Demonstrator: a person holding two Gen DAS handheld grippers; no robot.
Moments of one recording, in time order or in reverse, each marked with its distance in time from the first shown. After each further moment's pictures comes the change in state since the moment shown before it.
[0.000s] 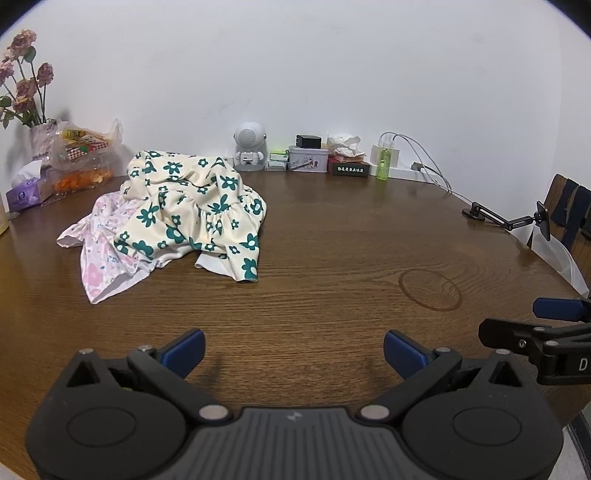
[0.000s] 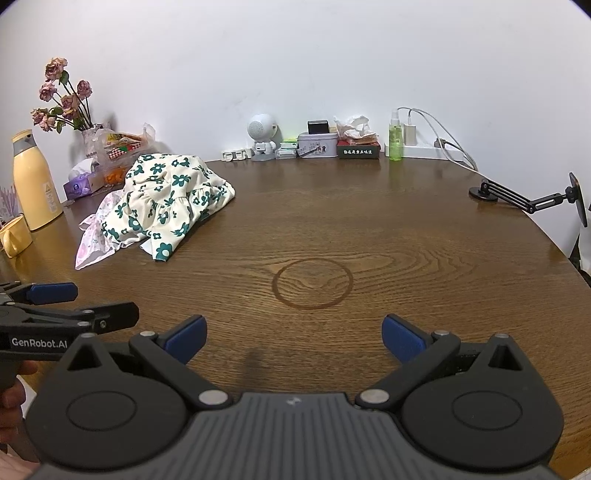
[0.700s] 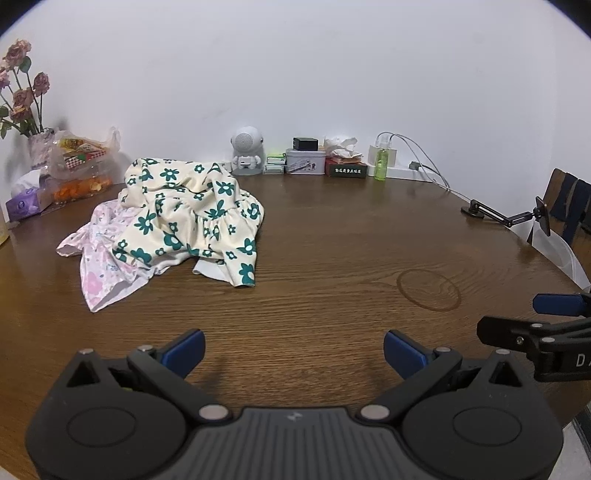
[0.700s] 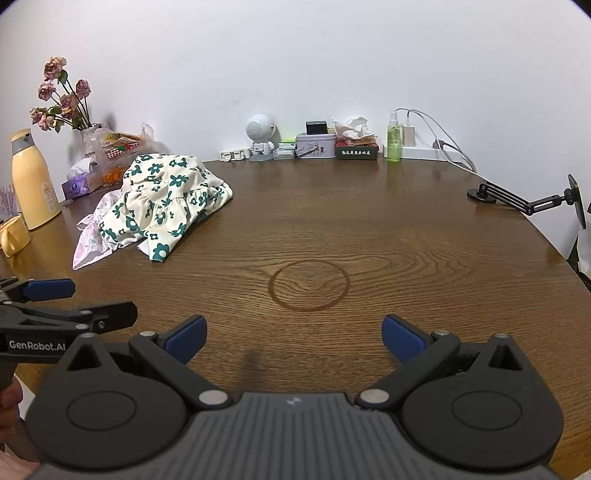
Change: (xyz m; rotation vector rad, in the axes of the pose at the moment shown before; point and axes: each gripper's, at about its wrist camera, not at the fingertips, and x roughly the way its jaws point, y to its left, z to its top) left arm 0.000 -0.005 0.004 0.013 -0.016 -0.001; right arm 0.002 -0.002 0.000 -0.001 -0.003 -0.015
